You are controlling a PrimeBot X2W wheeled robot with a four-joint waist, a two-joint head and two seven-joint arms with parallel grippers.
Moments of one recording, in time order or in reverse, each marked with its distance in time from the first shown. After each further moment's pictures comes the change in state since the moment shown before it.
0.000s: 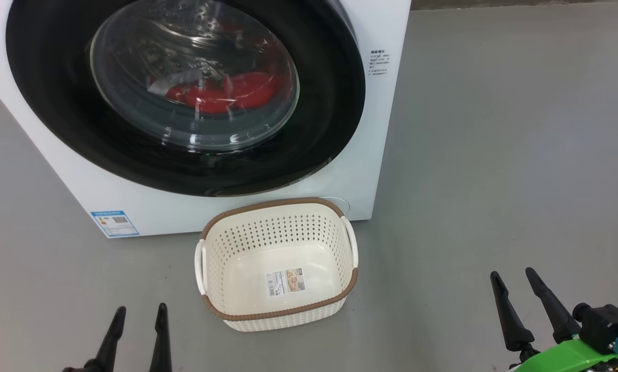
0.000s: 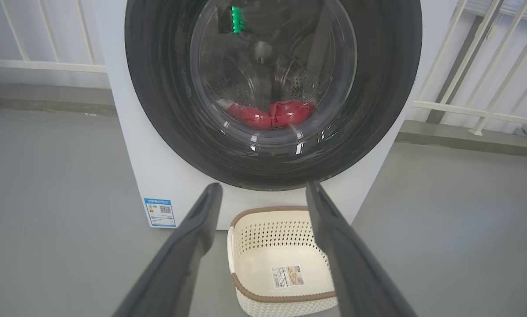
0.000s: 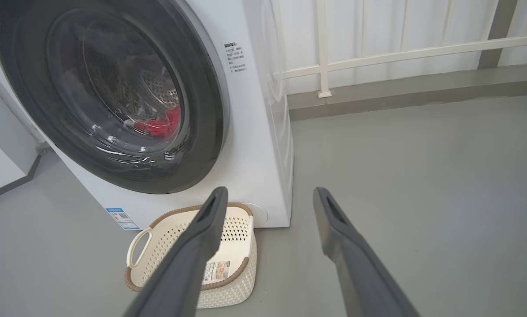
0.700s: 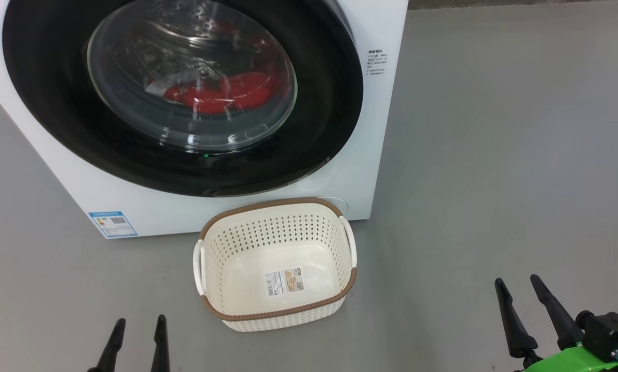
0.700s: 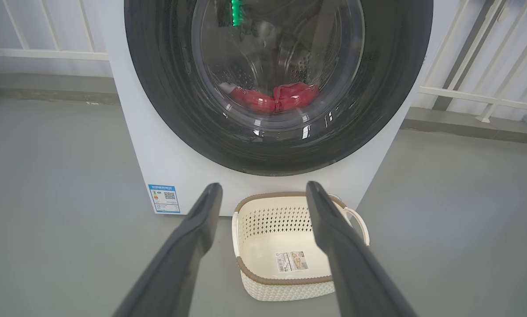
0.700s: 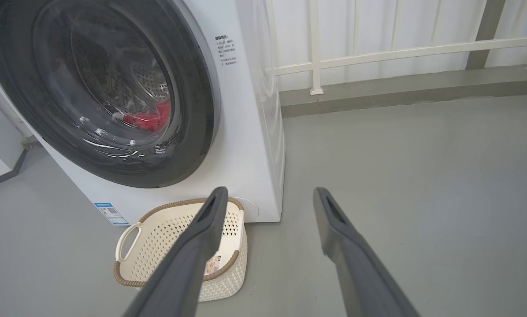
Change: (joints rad) left arm 0.016 0.003 0.005 0.044 0.018 -0.002 -0.009; right arm 0.024 0.007 -0.024 0.005 -0.042 0.000 -0.011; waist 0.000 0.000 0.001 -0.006
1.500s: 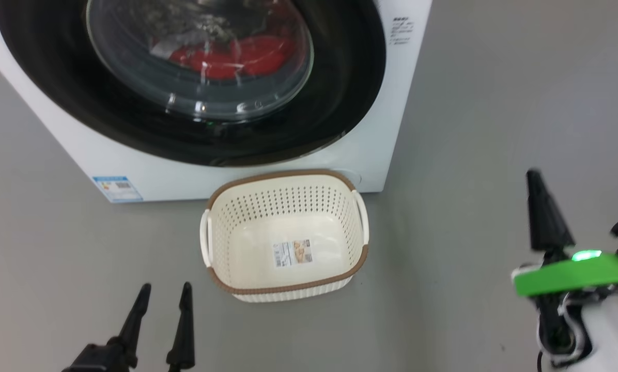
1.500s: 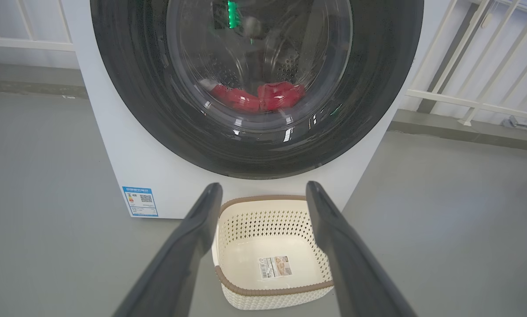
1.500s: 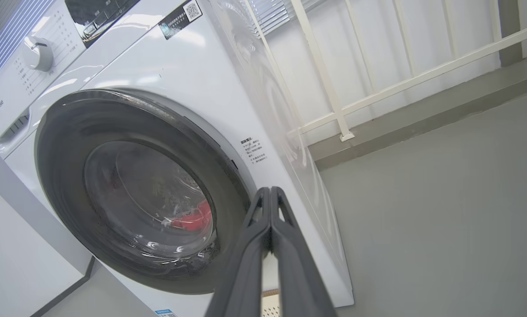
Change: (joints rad) left arm -0.079 0.001 -0.084 -0.023 -0.027 0.007 0.000; right arm -0.259 0.042 -0.019 -0.034 0.284 0.000 -0.003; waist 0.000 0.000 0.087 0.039
